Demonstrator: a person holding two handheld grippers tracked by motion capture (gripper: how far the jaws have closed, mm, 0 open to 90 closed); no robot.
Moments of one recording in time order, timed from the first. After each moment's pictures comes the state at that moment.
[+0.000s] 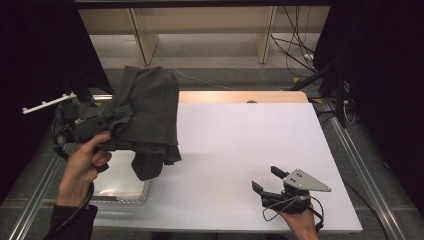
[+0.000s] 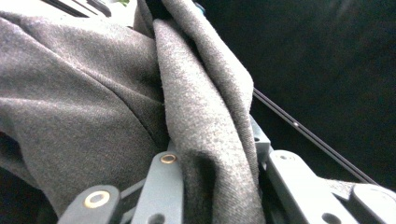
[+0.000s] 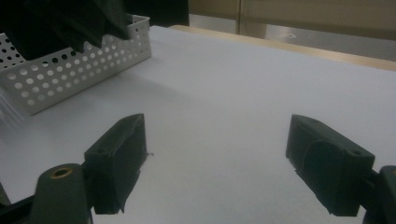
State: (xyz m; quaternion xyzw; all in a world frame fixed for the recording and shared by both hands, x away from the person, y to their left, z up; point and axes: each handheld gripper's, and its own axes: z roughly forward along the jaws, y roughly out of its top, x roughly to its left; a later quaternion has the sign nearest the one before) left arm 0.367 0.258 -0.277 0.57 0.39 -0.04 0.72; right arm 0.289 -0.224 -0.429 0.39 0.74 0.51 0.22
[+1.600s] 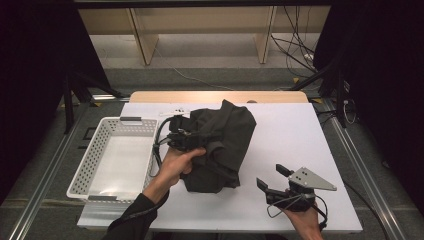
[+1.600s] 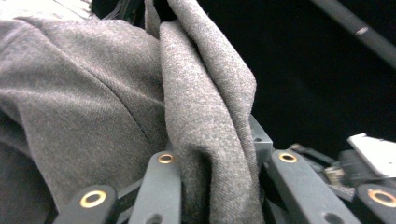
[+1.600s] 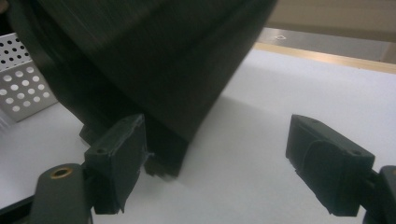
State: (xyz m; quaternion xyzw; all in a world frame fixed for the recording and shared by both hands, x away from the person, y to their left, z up) left arm 0.406 0.076 -0.354 0.71 0.41 -0.04 0.57; right arm 0.292 -0.234 -0.428 0.40 0.73 0.51 0.23
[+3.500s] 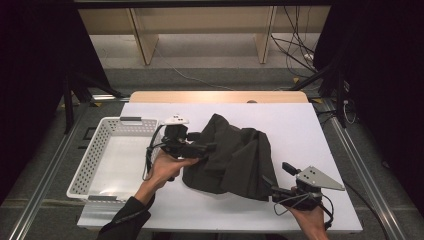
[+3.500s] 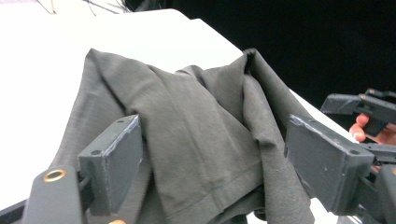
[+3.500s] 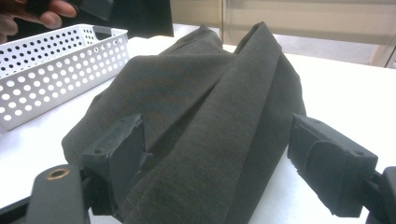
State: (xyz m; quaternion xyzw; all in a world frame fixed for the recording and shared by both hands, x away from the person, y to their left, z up) left arm 0.403 0.109 -0.362 0.76 0.39 0.05 0.52; right arm 0.292 -0.247 -0.424 0.41 0.71 0.51 0.24
